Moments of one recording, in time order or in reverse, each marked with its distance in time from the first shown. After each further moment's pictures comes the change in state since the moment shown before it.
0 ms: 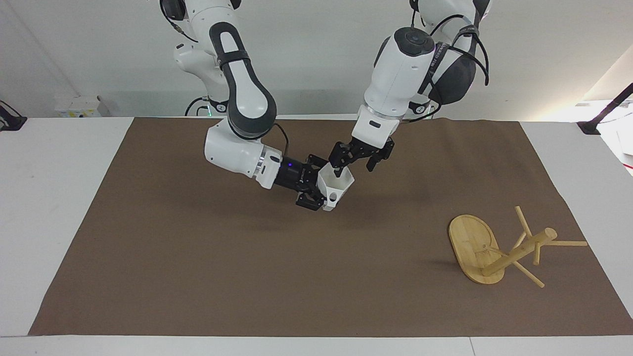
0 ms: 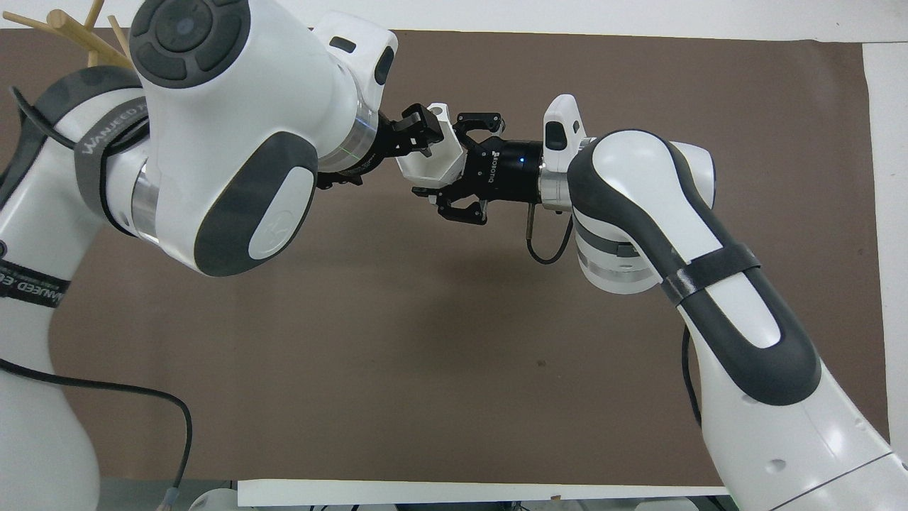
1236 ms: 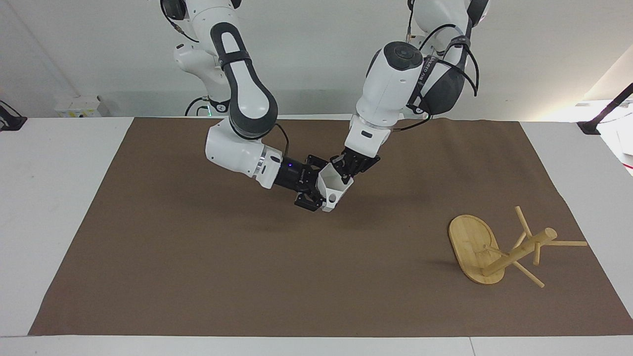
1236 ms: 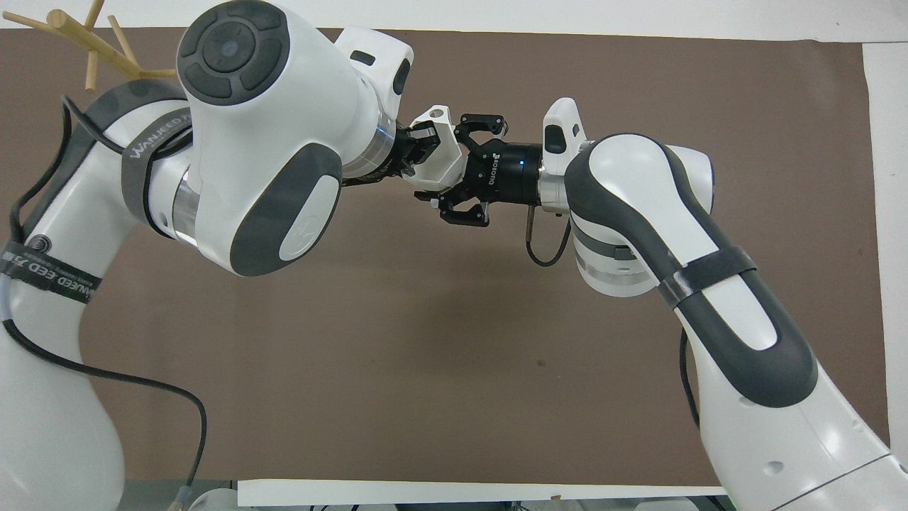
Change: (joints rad) left arm -0.016 0.014 0.013 -0.022 0.004 0.046 -0.023; right arm 0.002 -0.016 -0.007 -0.021 0.001 0.021 -0.010
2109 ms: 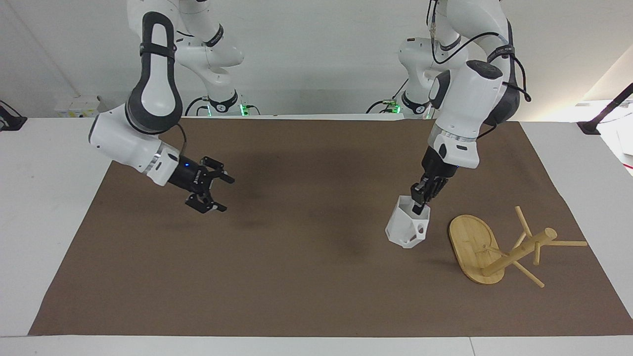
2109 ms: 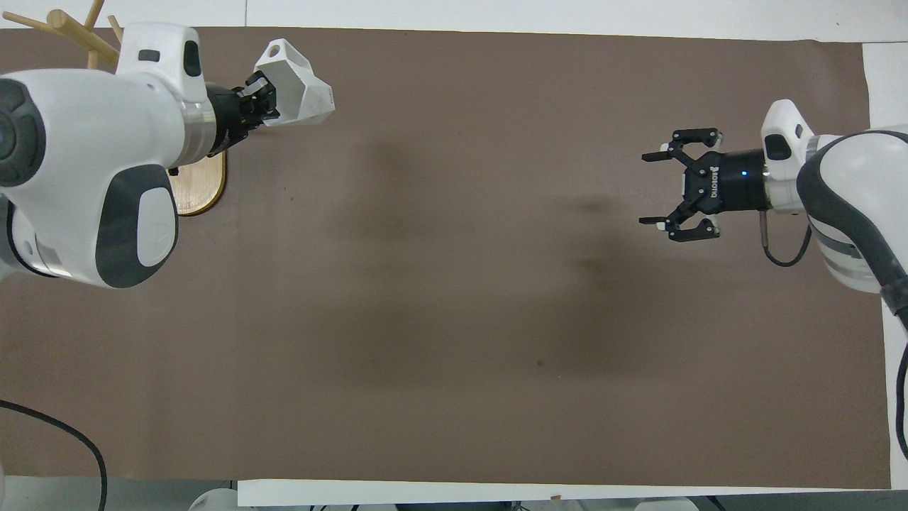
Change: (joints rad) left arm 0.276 -0.224 0.021 -0.551 0.008 0.688 -0.003; right arm -0.484 -0.148 -0.019 -0.140 -0.753 -0.251 -0.014
